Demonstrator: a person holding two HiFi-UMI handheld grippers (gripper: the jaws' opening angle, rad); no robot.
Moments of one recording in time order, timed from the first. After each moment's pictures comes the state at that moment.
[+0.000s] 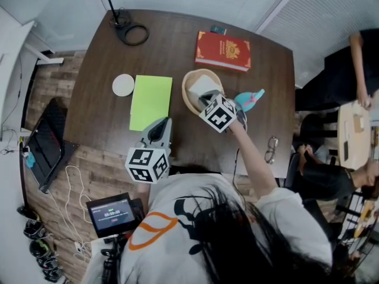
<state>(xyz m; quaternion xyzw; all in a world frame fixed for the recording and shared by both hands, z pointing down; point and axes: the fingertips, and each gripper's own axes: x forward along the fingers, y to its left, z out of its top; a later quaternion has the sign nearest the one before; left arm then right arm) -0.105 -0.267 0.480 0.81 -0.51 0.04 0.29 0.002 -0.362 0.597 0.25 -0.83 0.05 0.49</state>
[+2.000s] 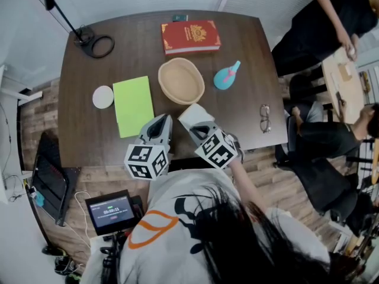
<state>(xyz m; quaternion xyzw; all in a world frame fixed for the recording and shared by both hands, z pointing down) -0.056 -0.245 0.481 0.87 -0.39 0.07 0.28 0.008 -0.187 0.562 0.33 -0.83 0.18 0.41</state>
